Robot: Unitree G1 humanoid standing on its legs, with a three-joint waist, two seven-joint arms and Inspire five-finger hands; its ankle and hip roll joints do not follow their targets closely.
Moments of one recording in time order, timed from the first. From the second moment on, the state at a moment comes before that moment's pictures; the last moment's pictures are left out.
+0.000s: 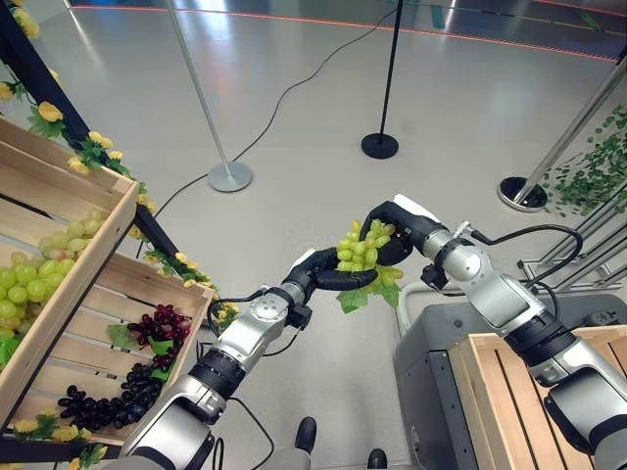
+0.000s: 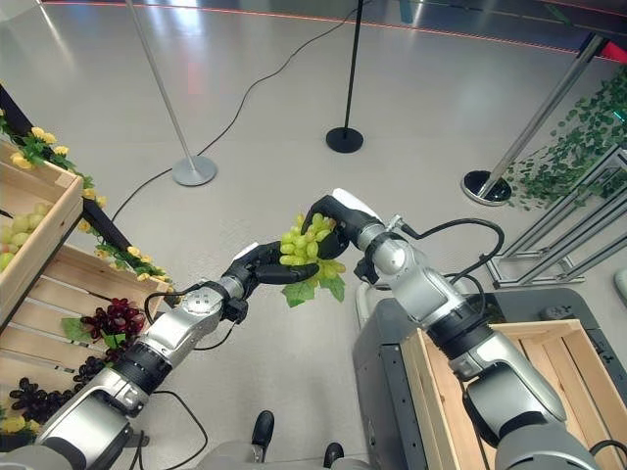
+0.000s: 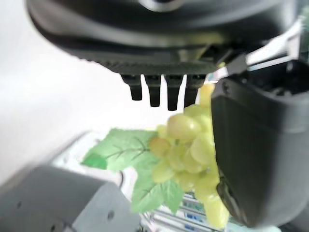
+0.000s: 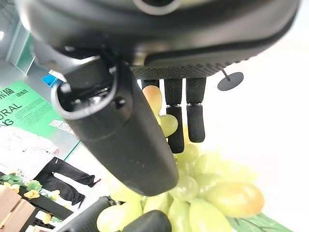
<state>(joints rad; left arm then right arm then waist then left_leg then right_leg) -0.50 0.37 -0.49 0.41 -0.47 0.20 -0.07 -0.70 -0.61 0.56 0.15 -0.02 0.32 0.15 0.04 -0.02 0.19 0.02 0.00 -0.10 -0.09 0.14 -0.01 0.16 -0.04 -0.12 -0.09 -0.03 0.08</state>
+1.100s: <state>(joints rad) -0.42 0.35 -0.46 0.45 -0.56 0.12 -0.12 -0.71 -0.62 0.56 0.11 0.01 0.28 0.14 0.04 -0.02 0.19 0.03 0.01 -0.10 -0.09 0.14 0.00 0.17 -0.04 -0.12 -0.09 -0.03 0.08</state>
